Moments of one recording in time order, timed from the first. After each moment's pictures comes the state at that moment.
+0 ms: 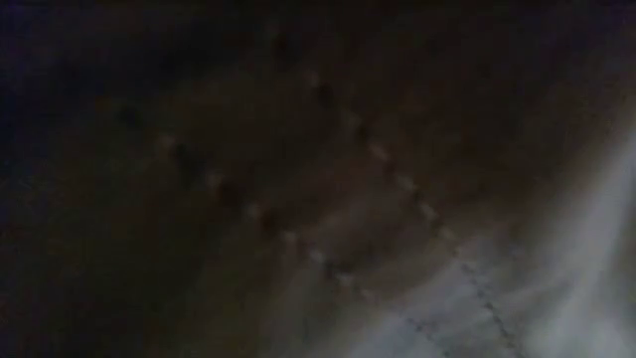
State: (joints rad) left arm -0.66 1.46 0.74 -0.26 -0.49 -1.00; right arm 0.66 1.57 1.47 -0.34 0.36 0.54
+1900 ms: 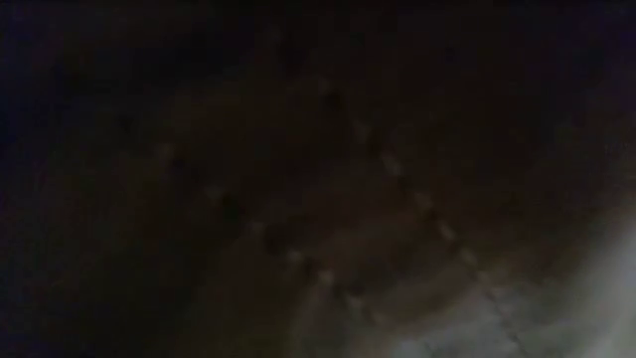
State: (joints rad) left arm -0.60 1.93 0.72 0.38 -0.46 -0.99; right arm 0.68 1.57 1.47 -0.34 0.36 0.54
